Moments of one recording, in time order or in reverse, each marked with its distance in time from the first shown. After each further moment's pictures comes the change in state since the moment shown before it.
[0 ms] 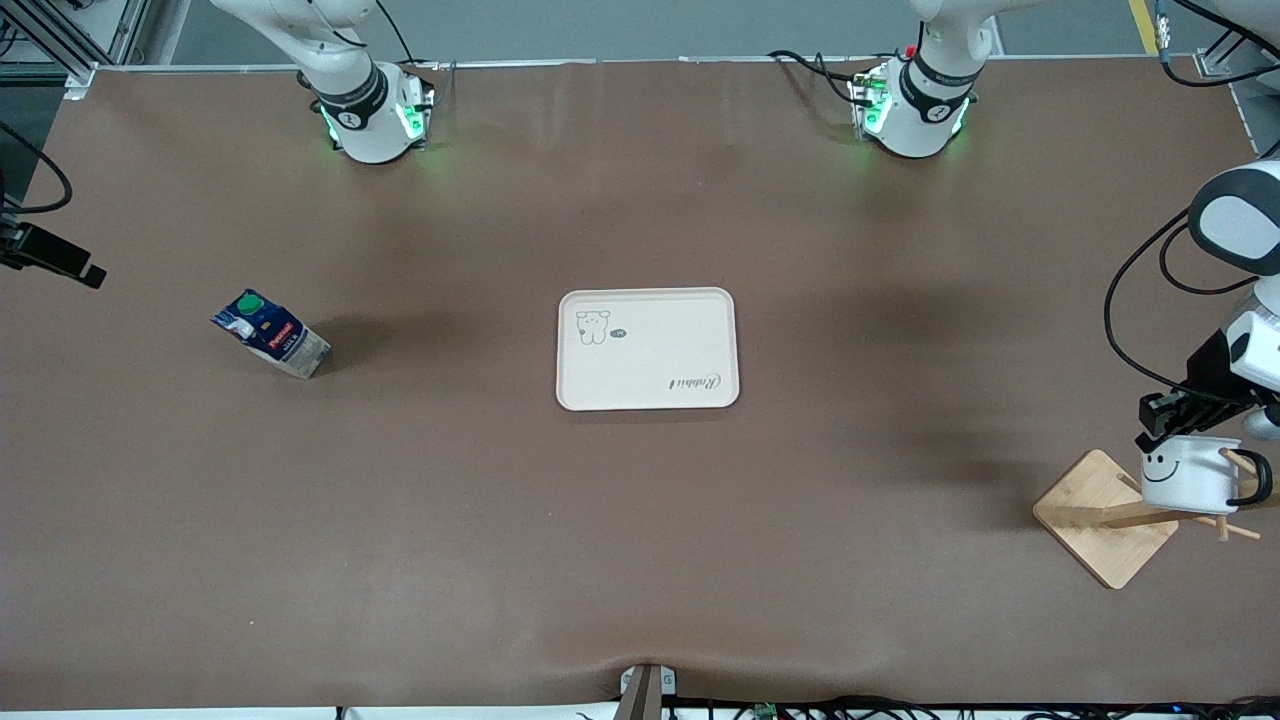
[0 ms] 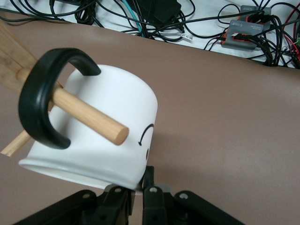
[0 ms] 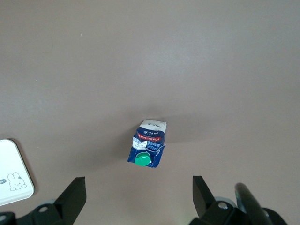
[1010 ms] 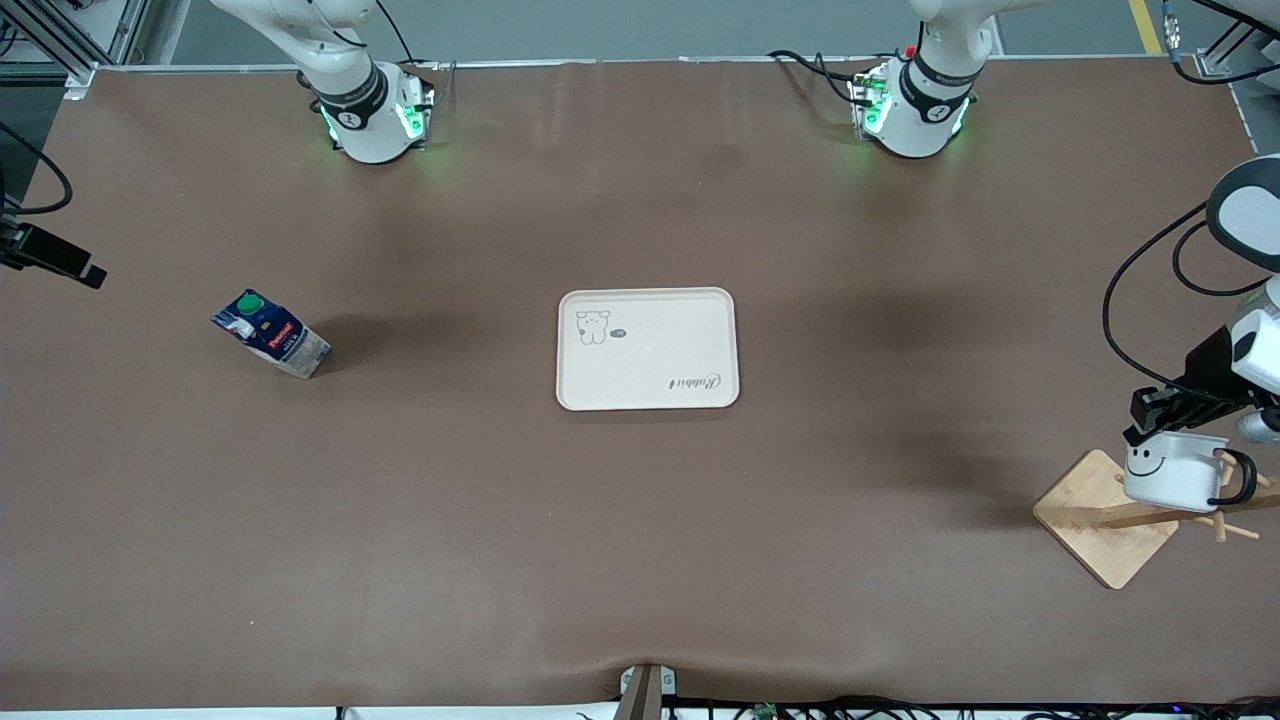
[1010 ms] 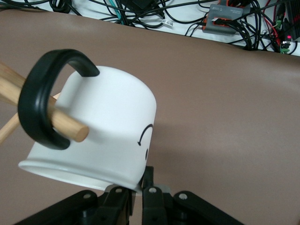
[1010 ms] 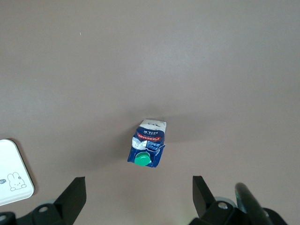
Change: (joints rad) left arm -0.001 0.000 -0.020 0.093 0.000 -0.186 0.004; right arm -0.002 0.002 -0.001 0.000 0.000 -0.002 0.002
